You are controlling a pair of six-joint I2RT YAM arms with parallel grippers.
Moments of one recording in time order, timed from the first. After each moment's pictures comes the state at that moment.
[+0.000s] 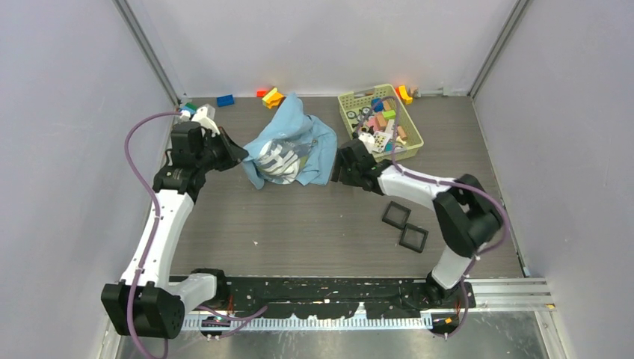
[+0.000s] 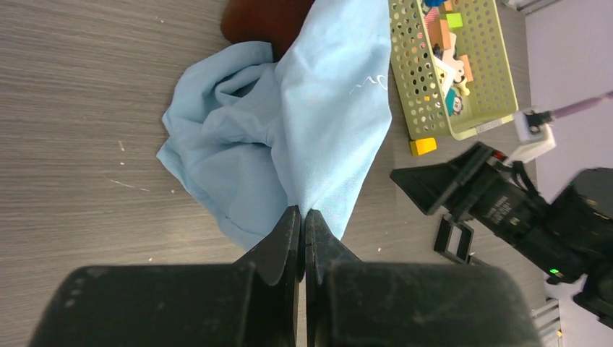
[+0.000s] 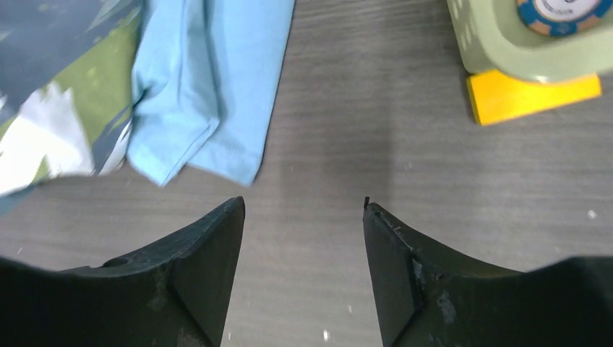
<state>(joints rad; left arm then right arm) -0.07 1.09 1.06 -0.48 0.30 -0.45 0.64 1.65 1.03 -0.18 0.23 0.69</state>
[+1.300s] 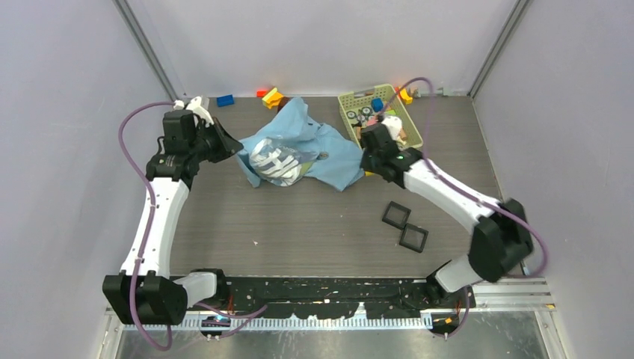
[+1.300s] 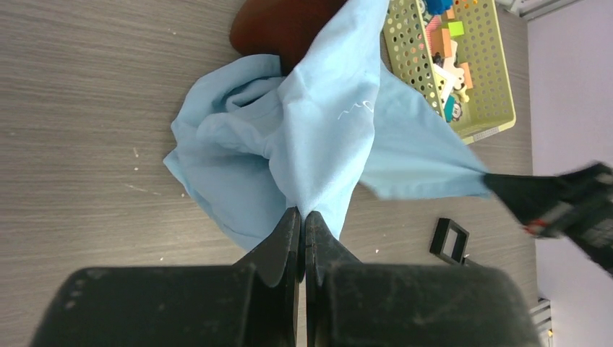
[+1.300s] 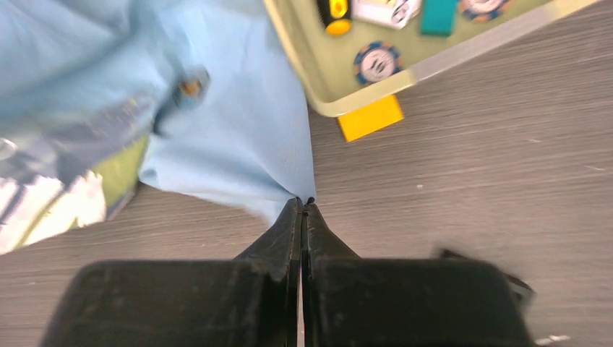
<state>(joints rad) -0.01 1.18 1.21 -0.57 0.34 -0.42 0.60 1.56 1.17 -0.44 0.39 0.66</state>
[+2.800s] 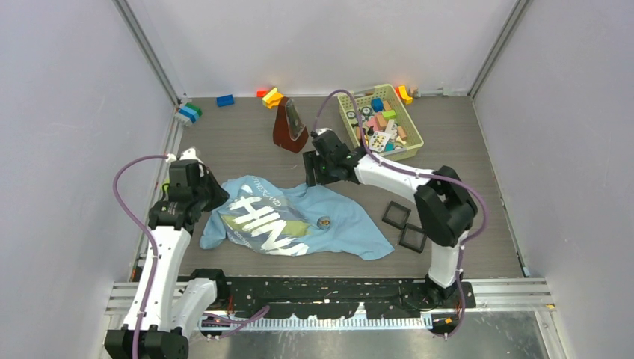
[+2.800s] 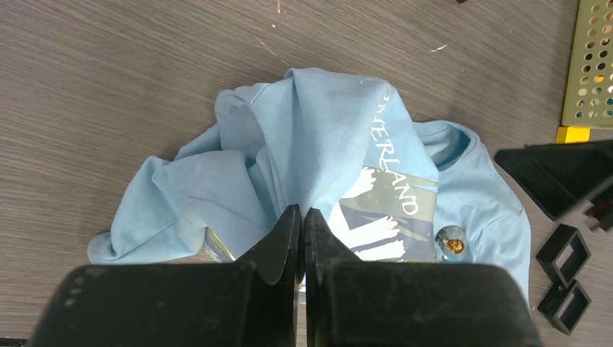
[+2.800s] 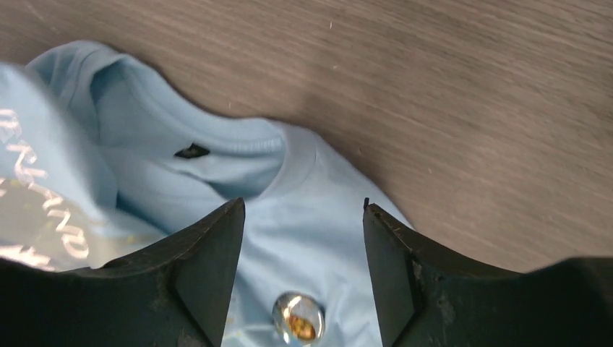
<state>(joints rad) -0.01 0.84 0.84 -0.75 0.04 -0.48 0.75 1.83 1.34 -0.37 0.05 0.44</state>
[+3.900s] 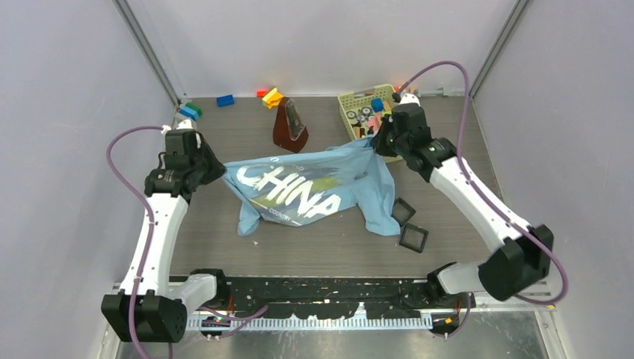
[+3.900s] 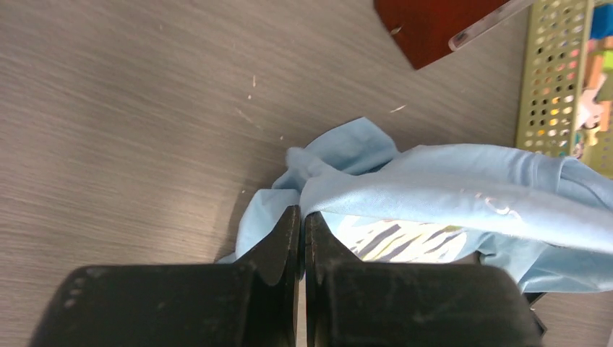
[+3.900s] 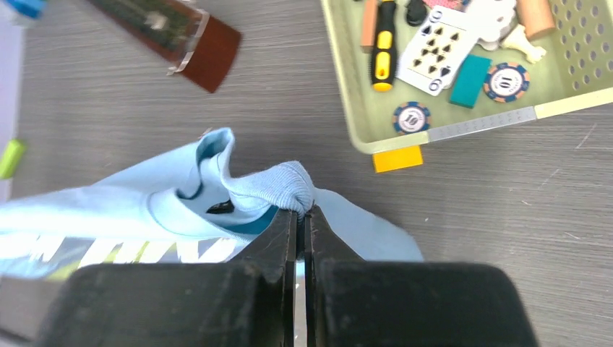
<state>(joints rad) -0.01 1.07 1.09 -0.75 0.02 -0.49 0.43 1.40 1.26 -0.48 0.13 0.47</state>
